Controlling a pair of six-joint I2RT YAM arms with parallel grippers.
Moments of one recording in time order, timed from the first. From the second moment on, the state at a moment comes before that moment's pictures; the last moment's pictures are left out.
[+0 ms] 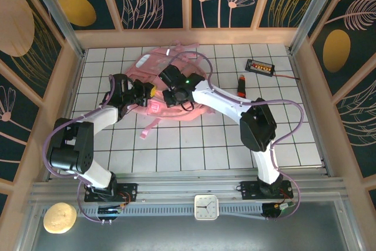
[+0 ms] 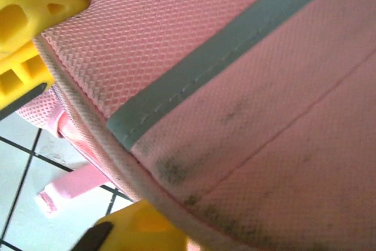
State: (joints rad) left arm -0.19 1.57 0.79 0.29 0.56 -1.54; right arm 0.88 2.03 1.79 -0.80 0.09 0.44
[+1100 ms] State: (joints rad) left arm -0.11 1.54 0.80 0.15 0.62 -1.36; right arm 0.66 1.86 1.57 -0.75 0.01 0.35
